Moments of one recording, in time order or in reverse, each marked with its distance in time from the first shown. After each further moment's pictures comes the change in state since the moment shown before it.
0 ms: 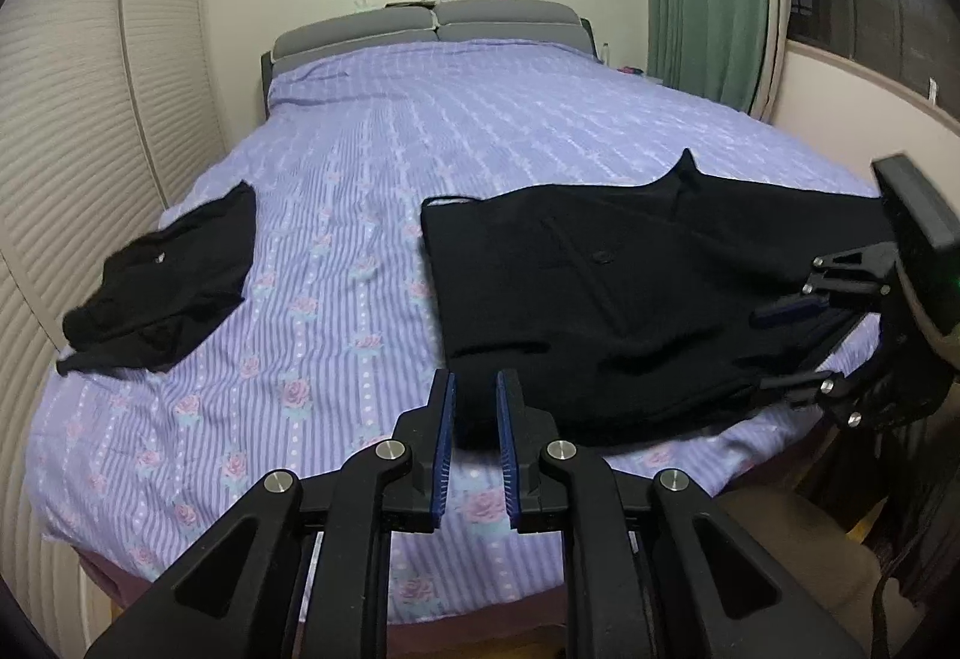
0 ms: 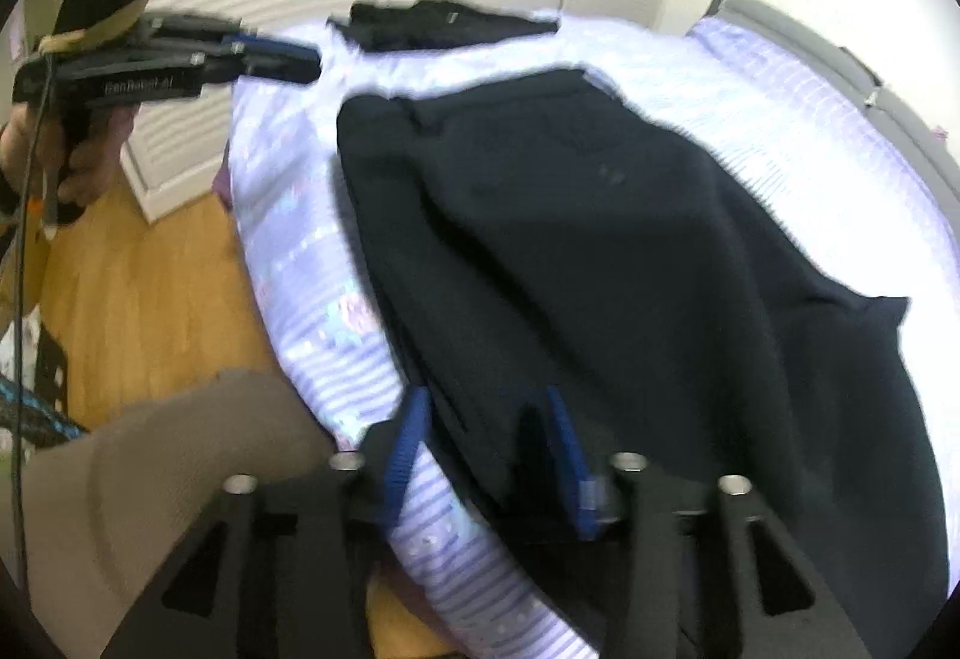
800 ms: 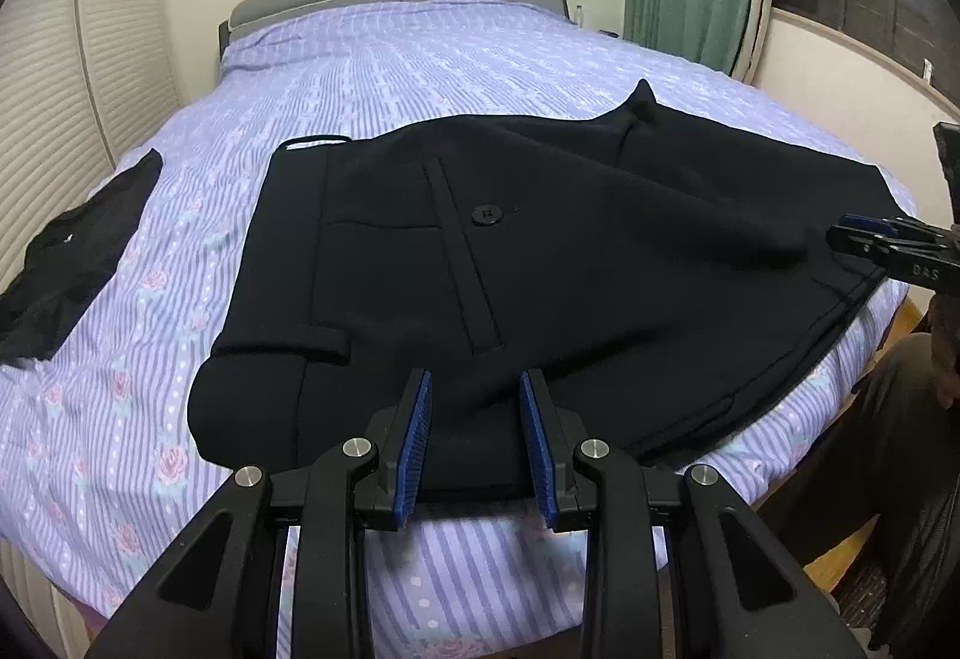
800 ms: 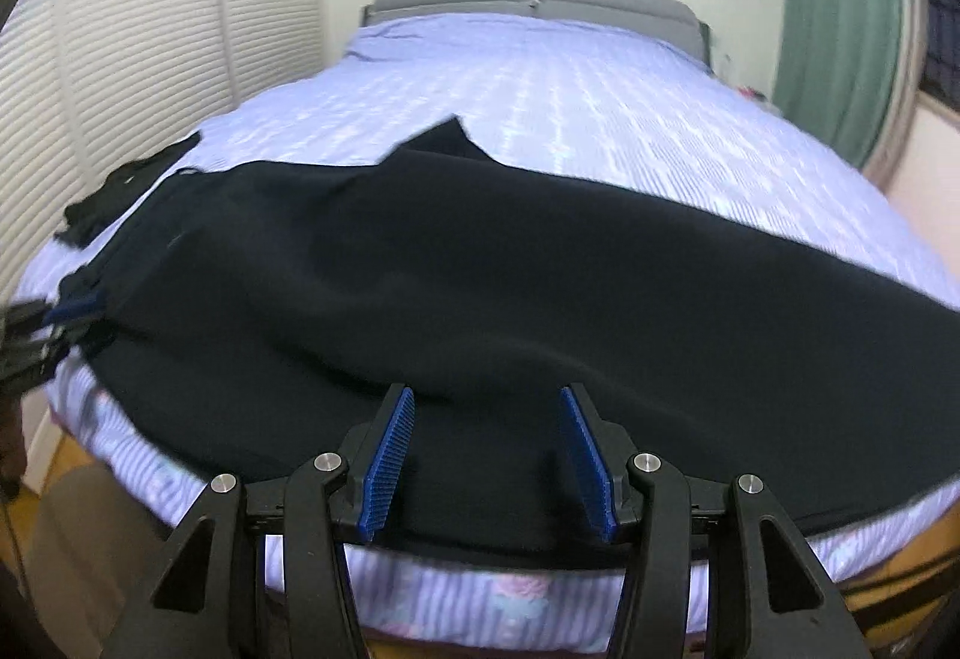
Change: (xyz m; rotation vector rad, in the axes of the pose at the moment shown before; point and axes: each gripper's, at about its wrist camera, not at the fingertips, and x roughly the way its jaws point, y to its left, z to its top) left arm 0.081 -0.067 -0.008 -0.003 0.085 -0.065; right arm -0.076 -0.129 -0.112 0.651 -0.058 -0.428
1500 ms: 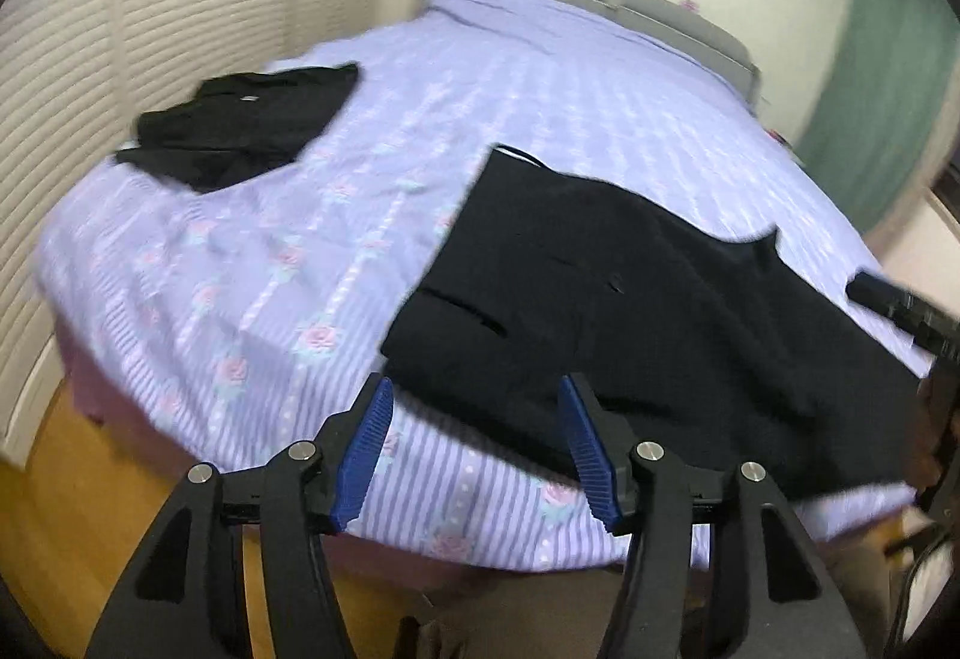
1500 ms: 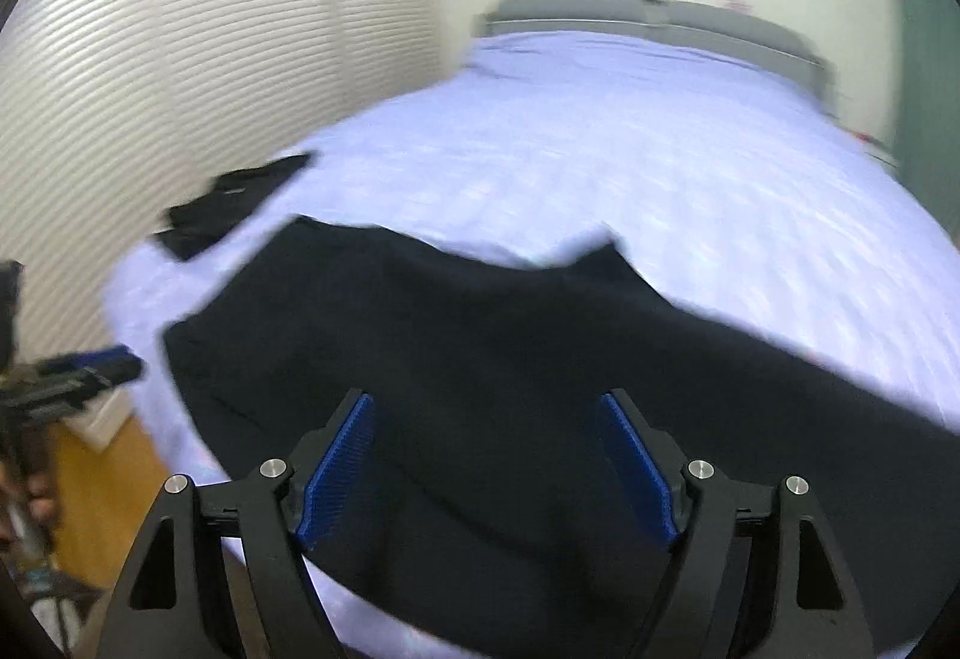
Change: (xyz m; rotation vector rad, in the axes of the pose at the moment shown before) left arm -0.072 0.032 0.007 -0.521 0.000 0.252; right arm 0.008 0.059 0.116 -0.243 -0.005 0.361
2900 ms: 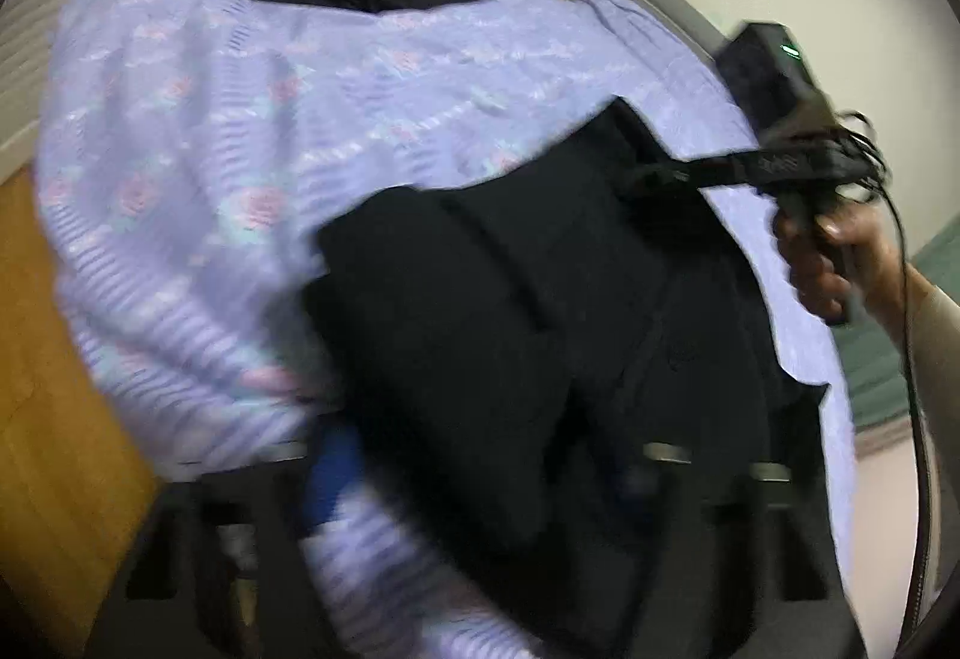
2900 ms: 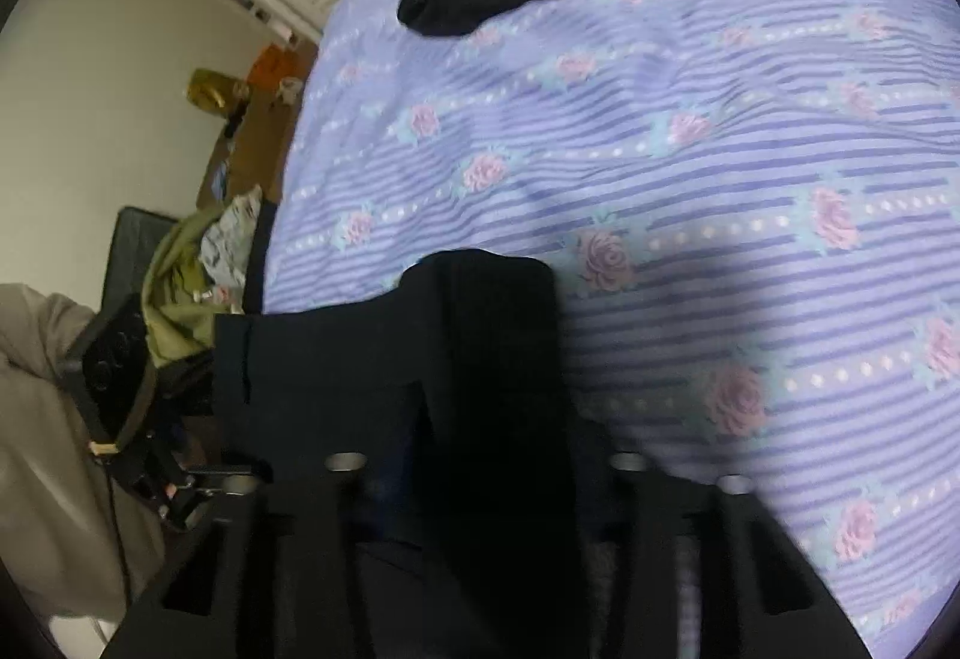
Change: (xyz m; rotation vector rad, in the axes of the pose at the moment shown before) left arm 0.090 0.008 -0.017 -0.498 0.052 -0.025; right arm 0.317 0.126 0.136 -0.608 0.749 0.820
